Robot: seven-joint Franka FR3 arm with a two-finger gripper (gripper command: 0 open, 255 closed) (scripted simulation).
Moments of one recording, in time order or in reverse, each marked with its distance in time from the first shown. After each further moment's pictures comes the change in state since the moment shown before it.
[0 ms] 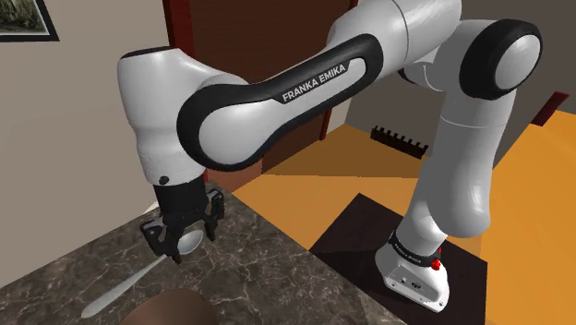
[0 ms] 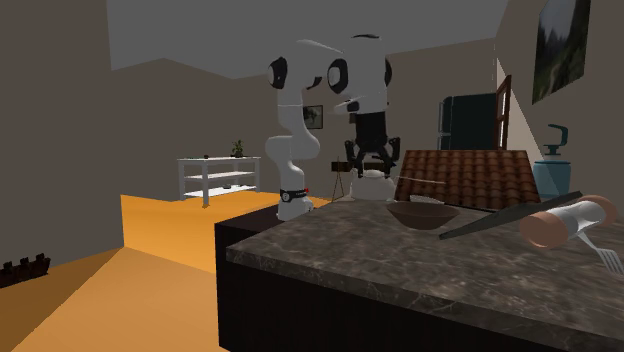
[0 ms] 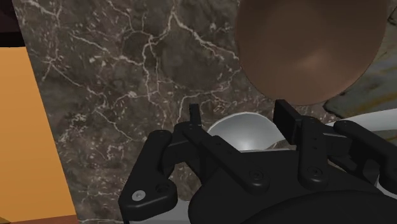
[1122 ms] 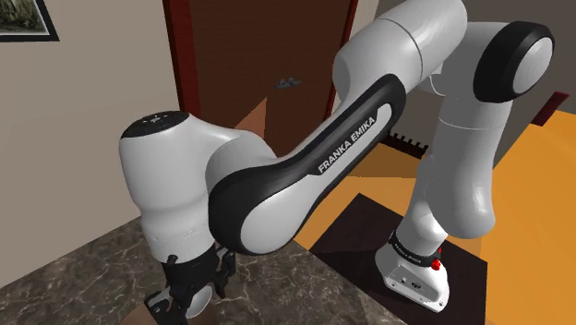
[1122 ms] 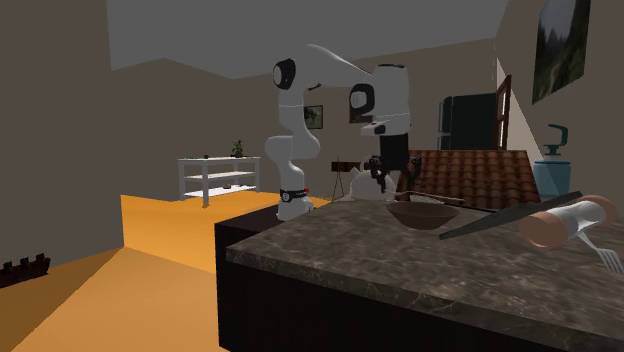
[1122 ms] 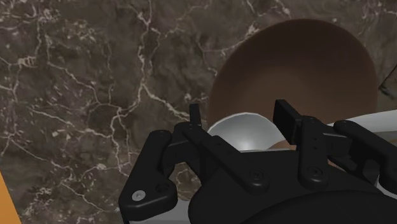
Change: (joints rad) arm 0.100 0.022 0.051 -0.125 -0.016 0.158 0.154
